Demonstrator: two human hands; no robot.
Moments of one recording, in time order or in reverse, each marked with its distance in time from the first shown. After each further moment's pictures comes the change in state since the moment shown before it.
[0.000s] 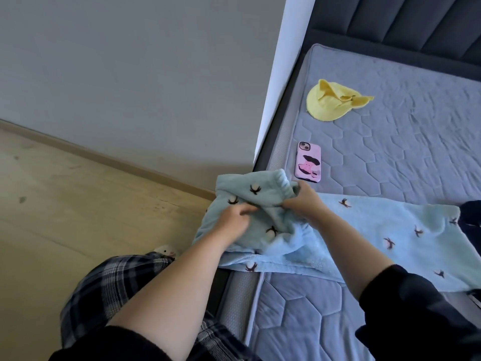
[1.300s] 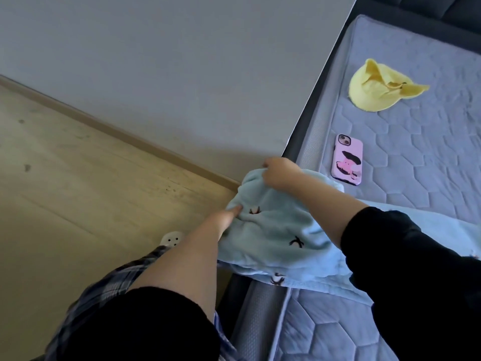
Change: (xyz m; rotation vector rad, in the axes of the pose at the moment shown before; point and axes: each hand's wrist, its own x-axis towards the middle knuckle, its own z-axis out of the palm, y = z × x) left_hand 0.043 -0.054 -0.052 -0.278 0.040 -0.738; right_hand 0.091 -0.077 0.096 -0.873 -0.177 -0.271
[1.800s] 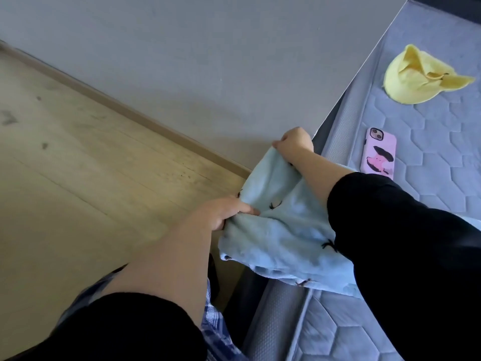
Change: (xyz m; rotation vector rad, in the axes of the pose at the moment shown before) left_hand 0.003 -0.012 -0.045 -0.065 -0.345 0.059; right_hand 0.063 -0.022 0.005 0.348 0.154 0.213
